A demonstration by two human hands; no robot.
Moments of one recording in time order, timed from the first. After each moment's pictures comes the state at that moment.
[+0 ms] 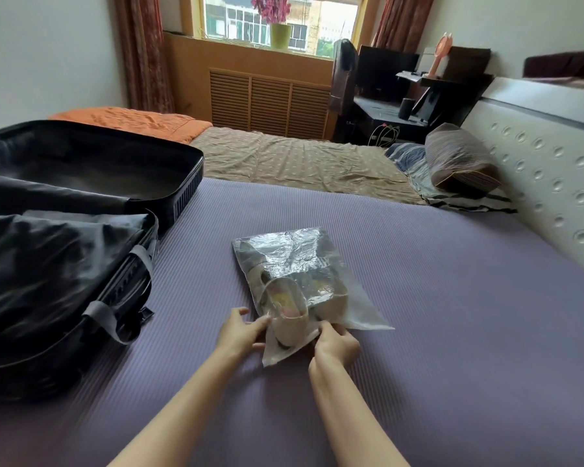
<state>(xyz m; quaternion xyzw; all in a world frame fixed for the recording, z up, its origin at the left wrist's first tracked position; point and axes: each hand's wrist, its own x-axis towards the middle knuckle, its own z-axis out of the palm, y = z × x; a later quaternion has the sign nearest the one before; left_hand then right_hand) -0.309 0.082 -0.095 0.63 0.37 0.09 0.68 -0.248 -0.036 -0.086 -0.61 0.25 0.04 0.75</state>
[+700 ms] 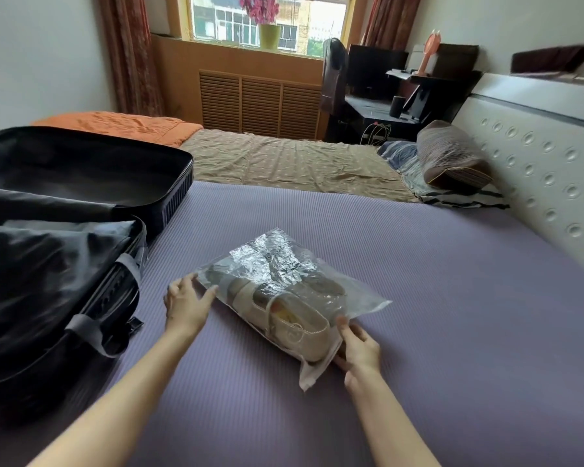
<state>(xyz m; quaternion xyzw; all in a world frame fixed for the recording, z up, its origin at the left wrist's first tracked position) -0.302 0.162 -0.090 0.81 0.41 0.18 0.39 -0.217 -0.085 -0.100 -0.59 0.18 0.15 0.77</state>
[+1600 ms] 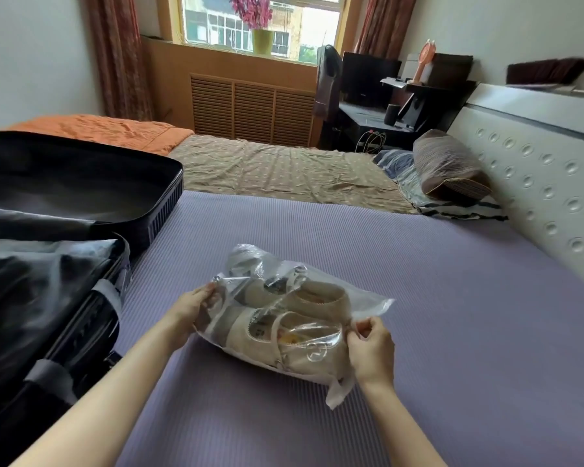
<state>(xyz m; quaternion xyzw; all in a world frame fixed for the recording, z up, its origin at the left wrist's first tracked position) -0.246 0.211 -0.103 0.58 0.31 0.07 0.75 -0.188 -0.078 -0.069 -0.86 -0.01 -0.03 0.50</state>
